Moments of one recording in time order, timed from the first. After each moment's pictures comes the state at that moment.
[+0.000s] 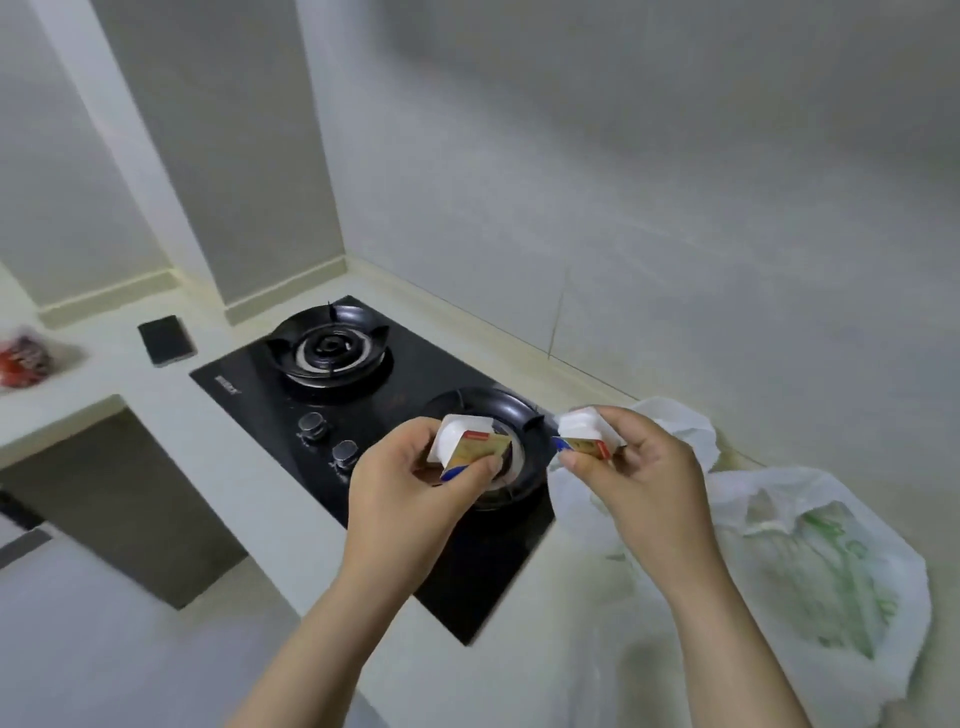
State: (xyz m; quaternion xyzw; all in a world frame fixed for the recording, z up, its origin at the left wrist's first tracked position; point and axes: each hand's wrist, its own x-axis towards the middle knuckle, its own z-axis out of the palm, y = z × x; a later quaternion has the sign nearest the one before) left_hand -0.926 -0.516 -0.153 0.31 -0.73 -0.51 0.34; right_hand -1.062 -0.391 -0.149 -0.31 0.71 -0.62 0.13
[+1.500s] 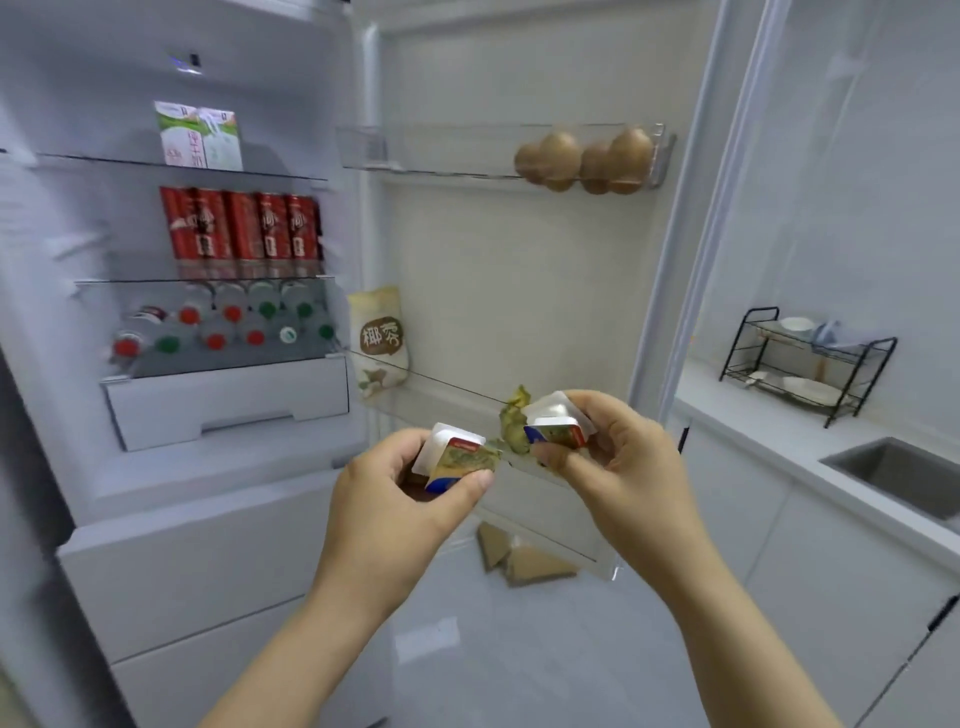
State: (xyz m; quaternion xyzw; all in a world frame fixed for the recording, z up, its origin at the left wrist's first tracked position) left_hand -0.243 -0.438 -0.048 0.75 -0.18 0.13 0.62; right_hand -0.282 -0.616 -0.020 -0.81 -0.08 -0.30 0.49
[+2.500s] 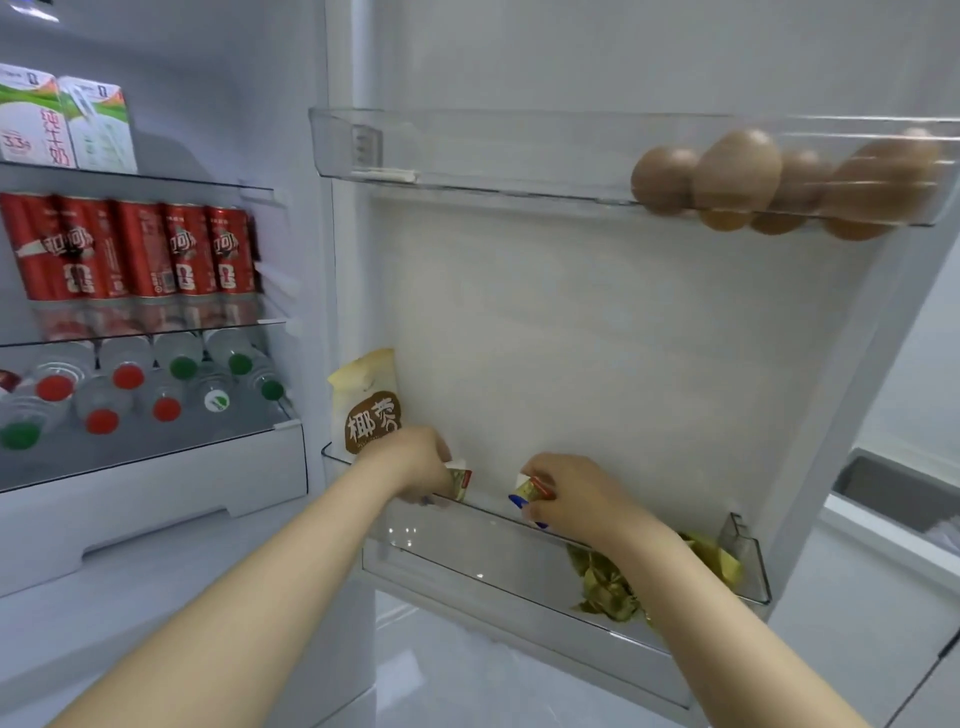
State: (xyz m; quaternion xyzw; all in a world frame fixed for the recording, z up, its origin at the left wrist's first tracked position) left_hand 0.095 -0.470 -0.033 0.94 -0.25 -0.13 0.20; right_hand -0.013 -0.638 -0.051 -0.97 0.11 -0.05 0.21
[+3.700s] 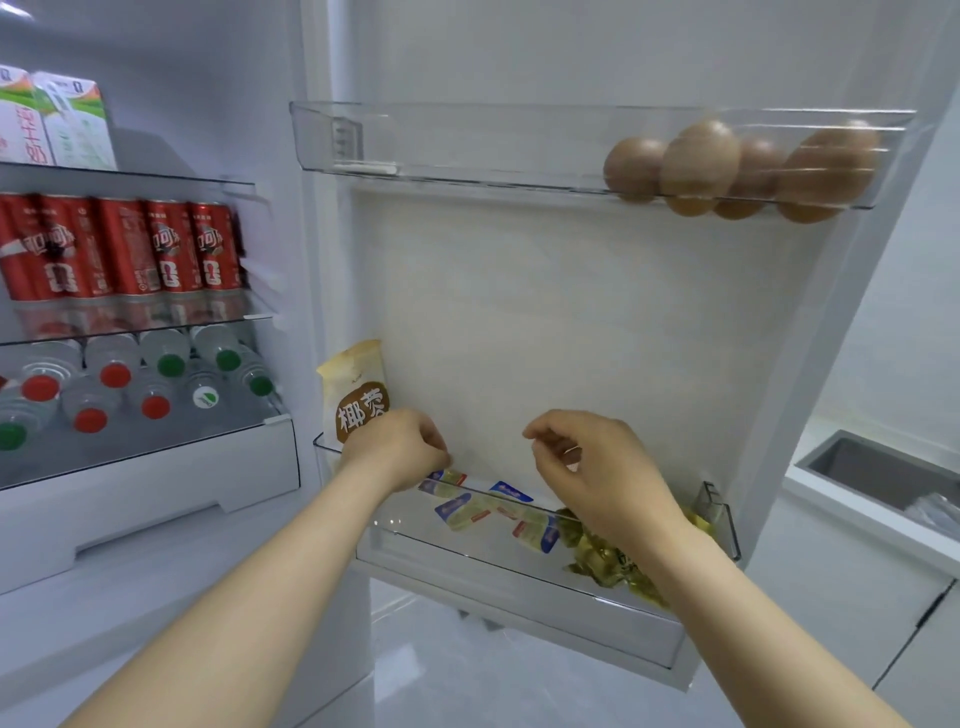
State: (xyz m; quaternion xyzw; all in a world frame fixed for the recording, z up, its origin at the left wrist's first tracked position) left_hand 0.089 -0.468 -0.041 0.94 -0.23 0.02 0.25; right_hand -0.062 -0.631 -0.028 -0.93 0.02 -0.29 0.21
